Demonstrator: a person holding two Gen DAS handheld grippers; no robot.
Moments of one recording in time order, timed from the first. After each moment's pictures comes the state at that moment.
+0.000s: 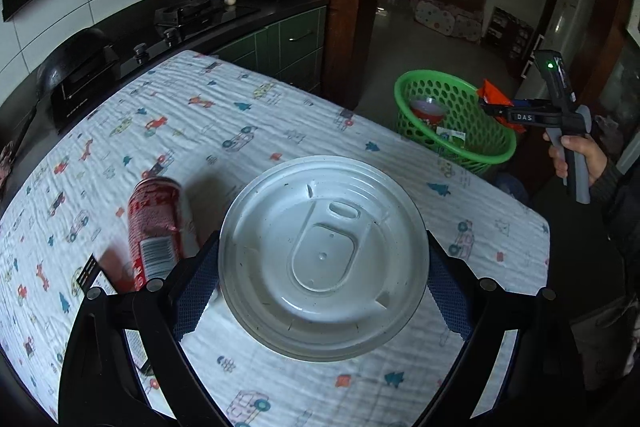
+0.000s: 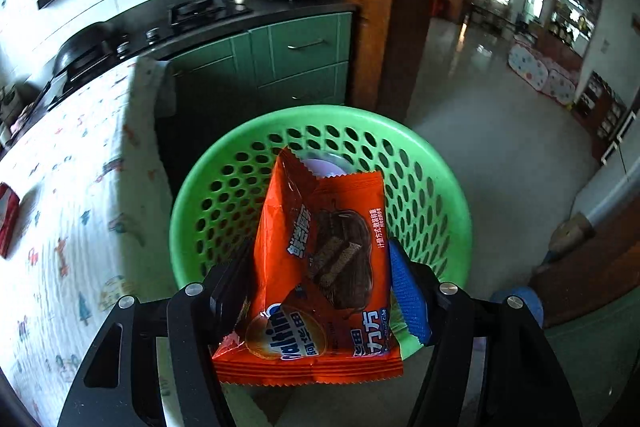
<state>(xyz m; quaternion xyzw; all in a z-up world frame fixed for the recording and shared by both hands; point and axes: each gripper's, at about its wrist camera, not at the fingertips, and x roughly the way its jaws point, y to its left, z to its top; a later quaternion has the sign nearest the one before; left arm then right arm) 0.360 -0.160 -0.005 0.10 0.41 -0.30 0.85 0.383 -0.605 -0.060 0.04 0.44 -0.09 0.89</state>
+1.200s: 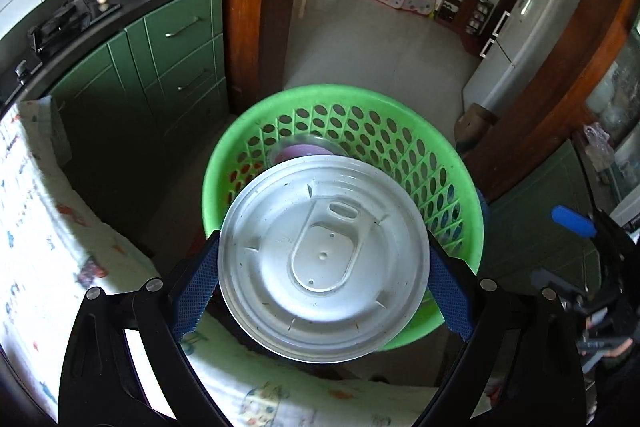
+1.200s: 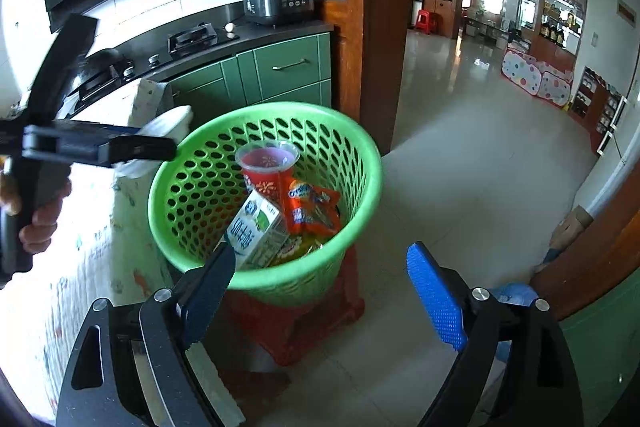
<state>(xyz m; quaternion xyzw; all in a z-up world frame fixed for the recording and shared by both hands) 0.442 -0.456 -0.059 0.10 0.46 -0.39 0.79 0.272 -0.654 -0.052 0.06 0.39 -0.08 0.92</state>
